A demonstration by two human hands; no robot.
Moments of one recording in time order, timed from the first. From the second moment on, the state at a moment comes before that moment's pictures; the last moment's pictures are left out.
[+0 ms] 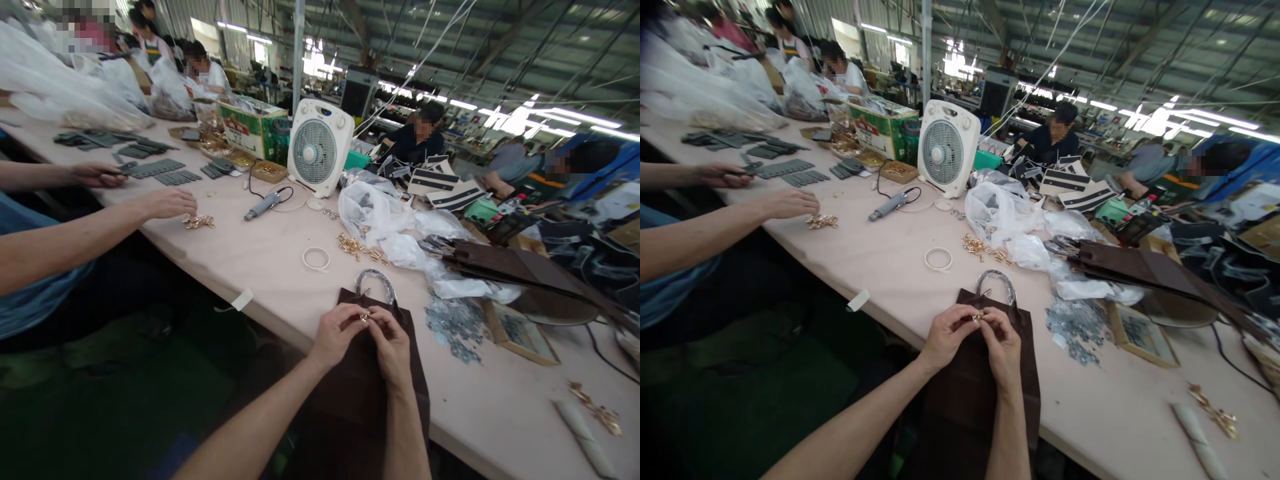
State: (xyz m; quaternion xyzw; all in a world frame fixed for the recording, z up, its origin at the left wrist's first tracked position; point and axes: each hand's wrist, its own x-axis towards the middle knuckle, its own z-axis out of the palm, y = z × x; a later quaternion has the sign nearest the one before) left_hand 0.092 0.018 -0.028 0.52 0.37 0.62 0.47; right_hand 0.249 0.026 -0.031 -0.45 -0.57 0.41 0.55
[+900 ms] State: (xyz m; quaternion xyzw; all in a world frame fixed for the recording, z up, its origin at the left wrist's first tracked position) left_hand 0.095 0.021 -0.042 0.47 0.34 0.62 0.53; right_hand 0.260 0.024 -0.033 -0.44 -0.63 0.36 0.53
